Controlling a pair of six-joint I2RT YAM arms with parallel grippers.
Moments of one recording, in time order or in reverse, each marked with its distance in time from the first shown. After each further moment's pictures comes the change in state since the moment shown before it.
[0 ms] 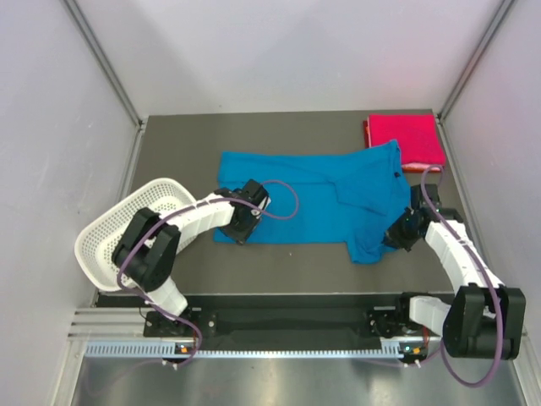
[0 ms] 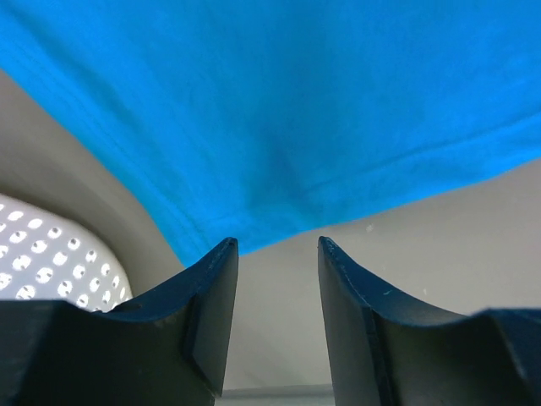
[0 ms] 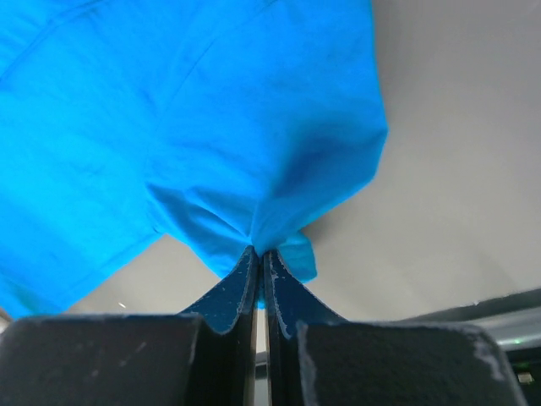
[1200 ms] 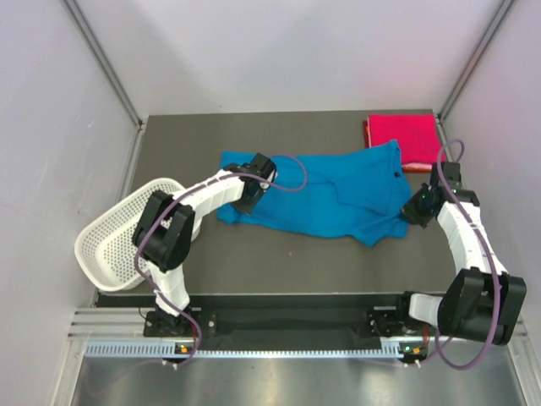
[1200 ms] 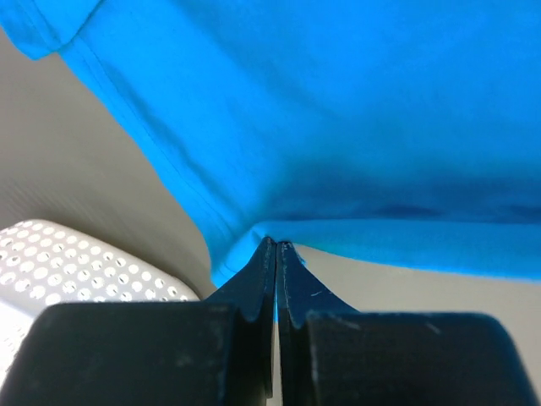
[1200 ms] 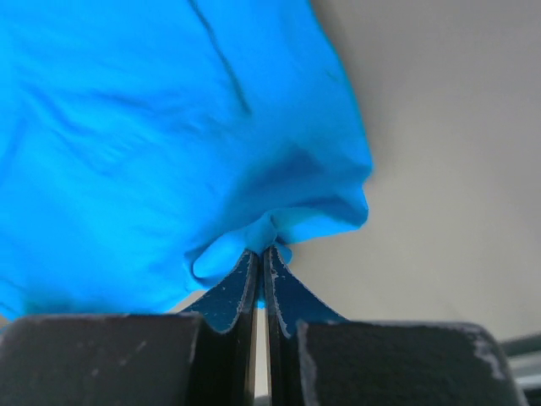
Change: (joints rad) left arm 0.046 0.194 0.306 -0.037 -0.105 0.058; right arm -0.136 0.101 0.171 0.040 0.005 -0.137
